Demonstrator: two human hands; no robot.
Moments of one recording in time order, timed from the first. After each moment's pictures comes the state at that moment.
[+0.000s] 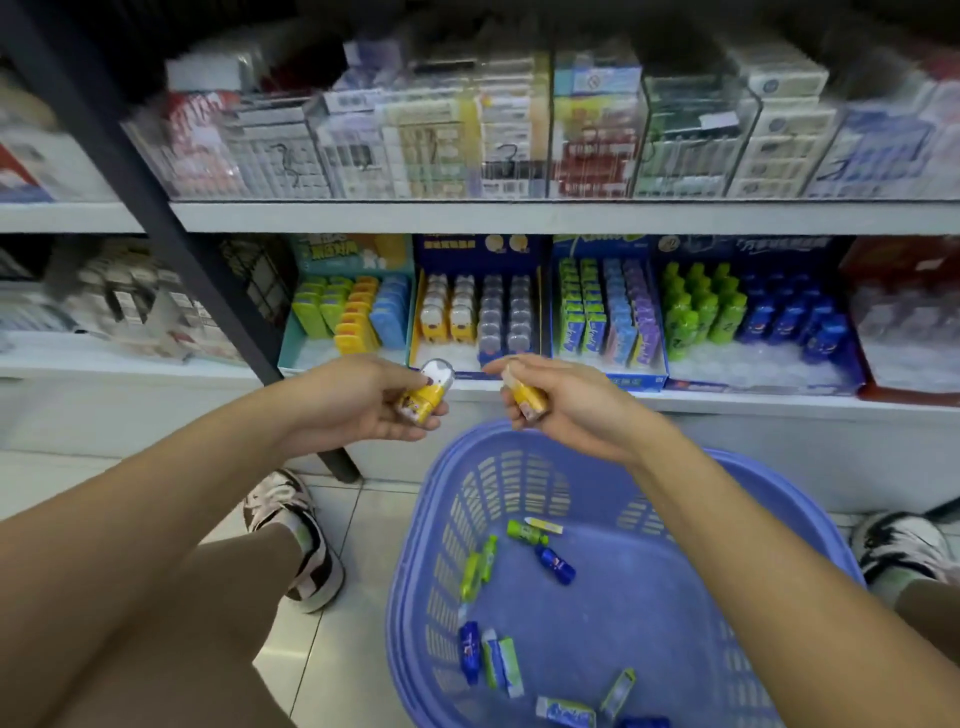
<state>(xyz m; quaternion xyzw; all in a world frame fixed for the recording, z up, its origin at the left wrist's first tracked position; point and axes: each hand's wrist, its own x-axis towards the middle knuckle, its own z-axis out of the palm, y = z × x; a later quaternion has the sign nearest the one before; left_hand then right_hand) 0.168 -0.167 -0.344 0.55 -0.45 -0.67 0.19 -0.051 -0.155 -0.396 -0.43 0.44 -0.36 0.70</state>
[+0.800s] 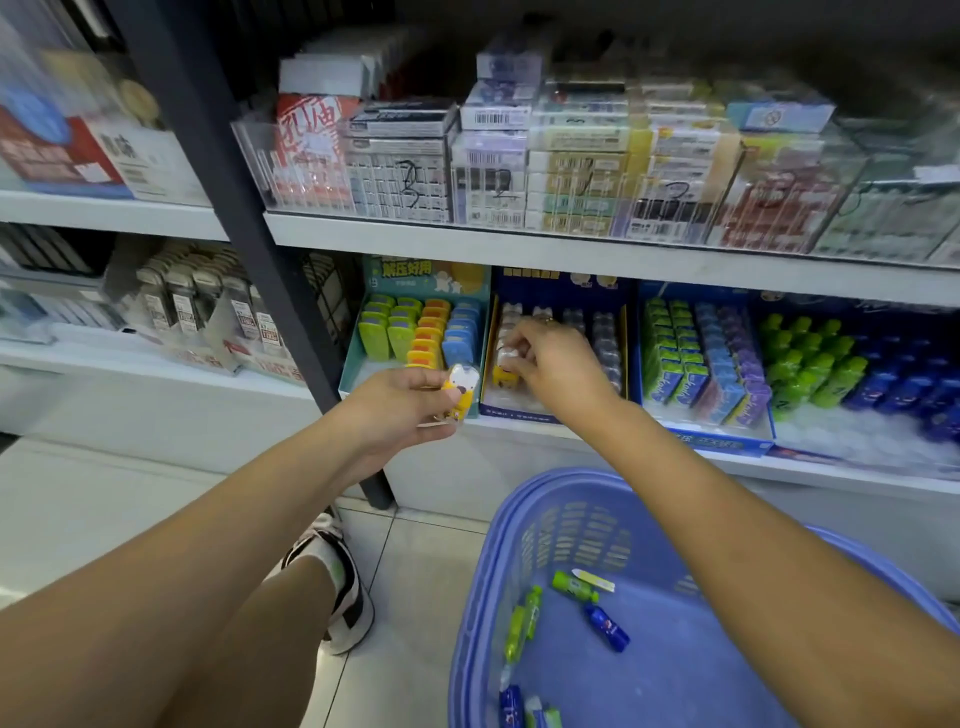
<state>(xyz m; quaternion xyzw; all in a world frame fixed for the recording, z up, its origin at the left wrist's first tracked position) 0.212 -0.207 -0.374 0.57 -0.43 -0.62 0.34 0.031 -0.263 -0.405 -0.77 0.59 -0.23 0.11</state>
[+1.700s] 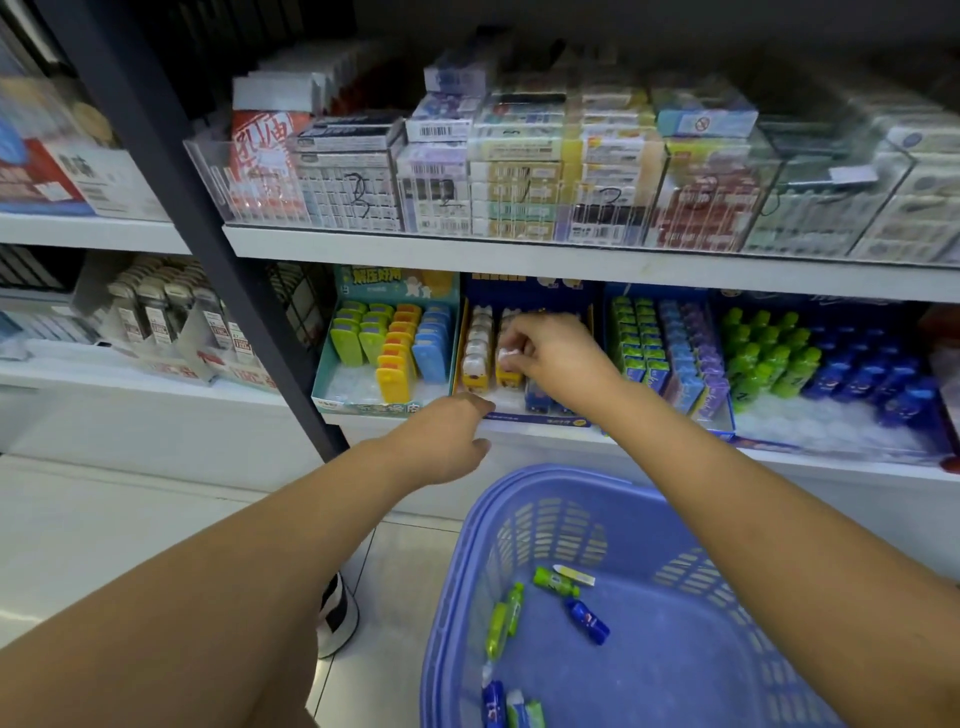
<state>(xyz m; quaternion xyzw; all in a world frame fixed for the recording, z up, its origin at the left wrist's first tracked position) 0.155 -0.219 -0.403 0.54 -0.82 -0.20 -0.01 -0.004 -0.257 -0.380 -0.78 0.57 -0.21 0.15</state>
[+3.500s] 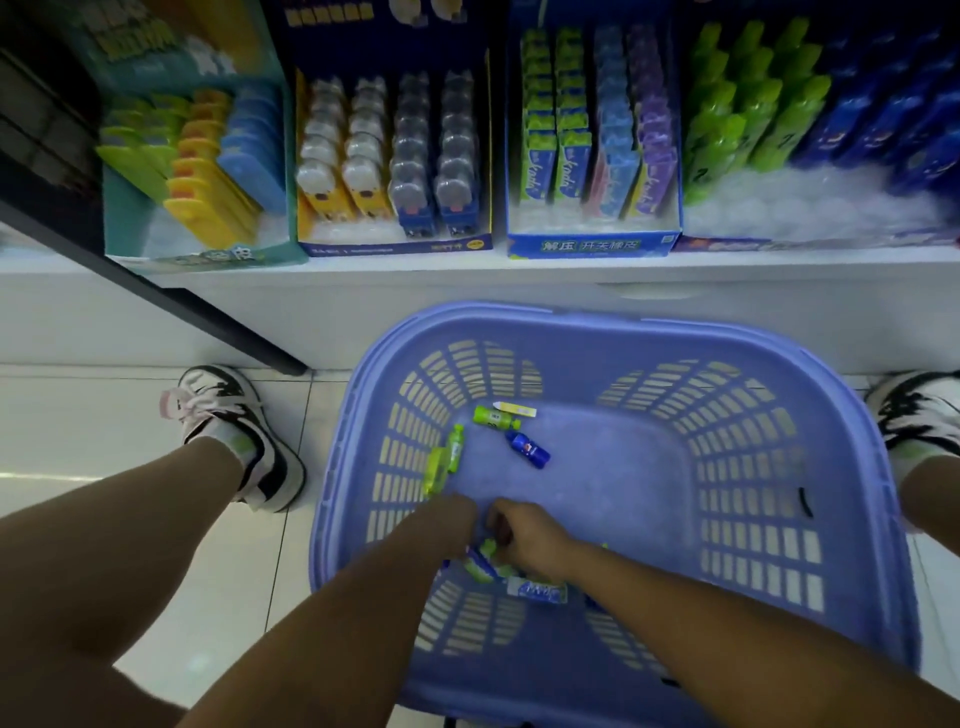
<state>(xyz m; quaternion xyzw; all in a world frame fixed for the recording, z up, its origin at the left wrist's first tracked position) 0.090 -0.079 -0.646 0.44 -0.72 -0.34 -0.43 -0.043 -0.030 -0.668 -0.59 0.59 0.00 0.56</state>
